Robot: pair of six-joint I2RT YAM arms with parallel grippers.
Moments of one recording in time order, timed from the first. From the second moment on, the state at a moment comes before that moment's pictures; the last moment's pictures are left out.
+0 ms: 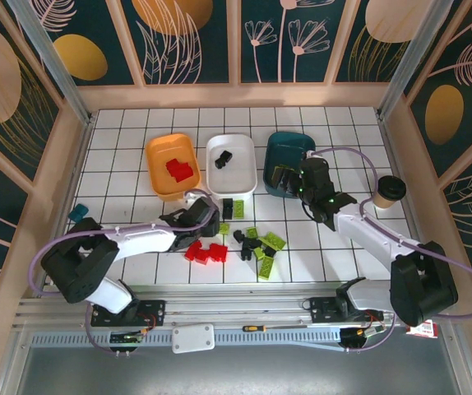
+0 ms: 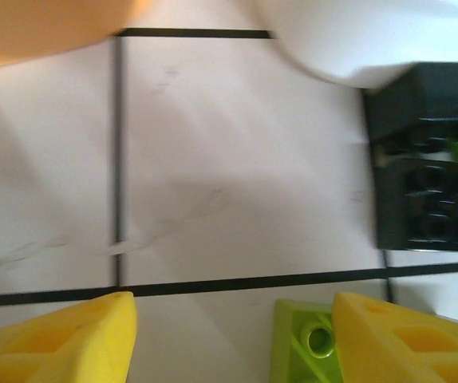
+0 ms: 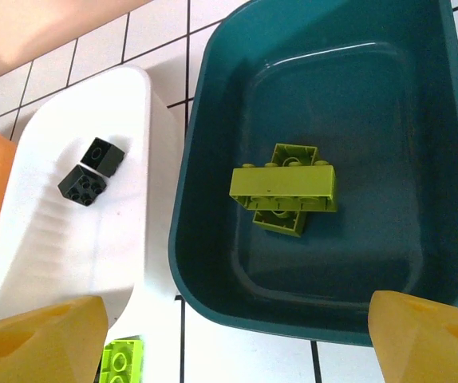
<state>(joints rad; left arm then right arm) -0.78 1.50 0.64 -0.14 -0.33 -0.72 0.47 1.26 0.75 -0.10 0.12 0.58</state>
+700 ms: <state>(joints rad) -0.79 1.45 0.64 -0.25 -0.31 -0.69 0.47 1.25 0.74 -0.10 0.12 0.60</state>
